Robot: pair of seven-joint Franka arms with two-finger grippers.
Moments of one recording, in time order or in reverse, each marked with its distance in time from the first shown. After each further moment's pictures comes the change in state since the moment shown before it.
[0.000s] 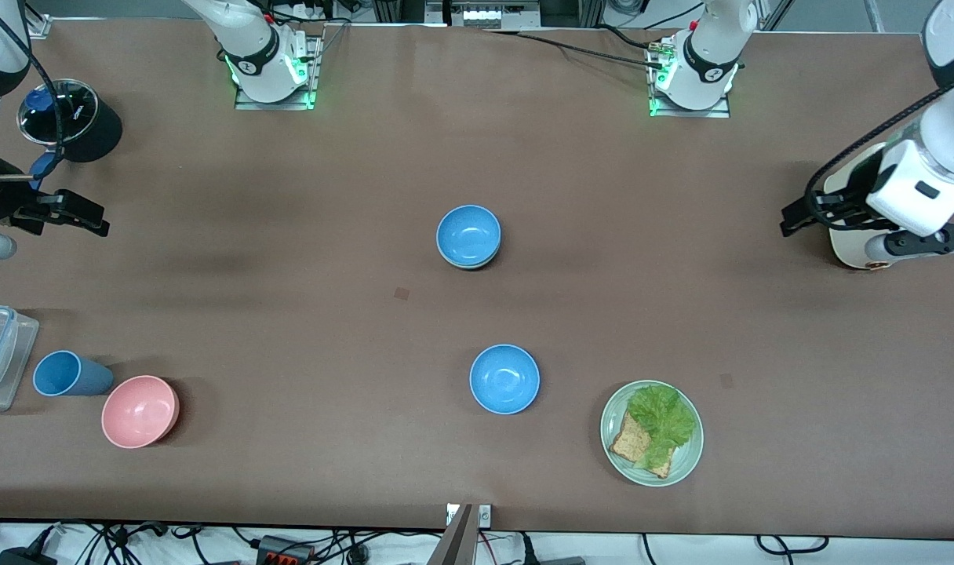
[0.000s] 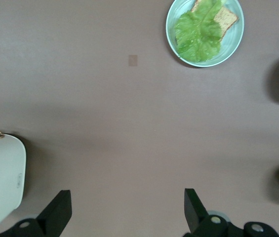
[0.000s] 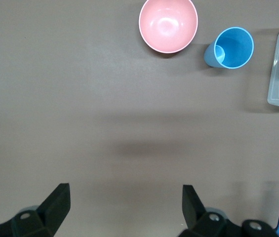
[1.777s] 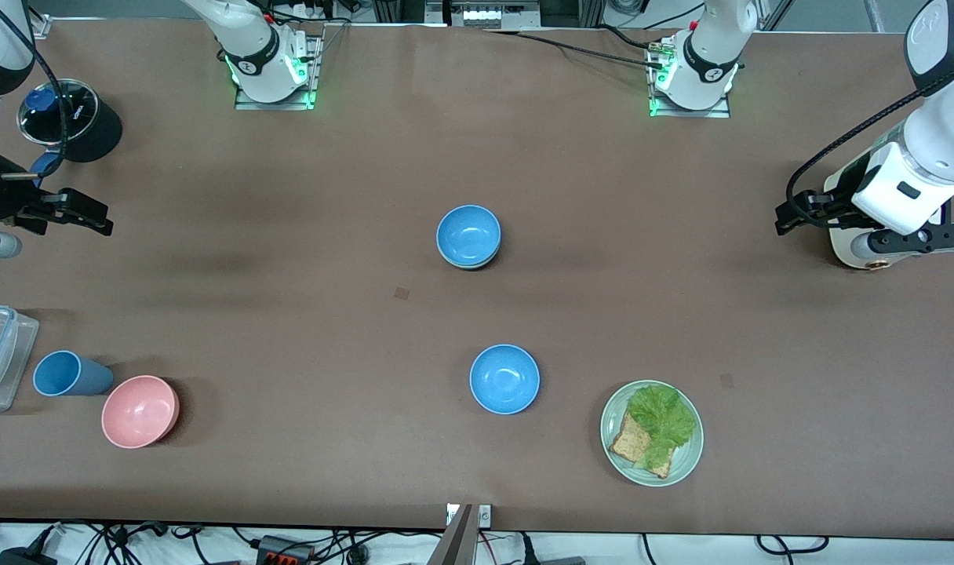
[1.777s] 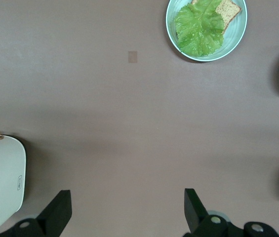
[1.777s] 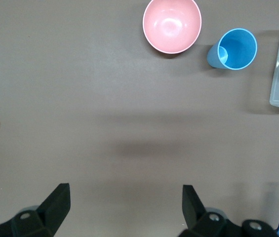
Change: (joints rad) left arm -0.074 -0.038 0.061 -0.074 0.000 0.049 0.009; right arm -0.006 -0.002 0.017 0.001 0.000 -0.003 0.000
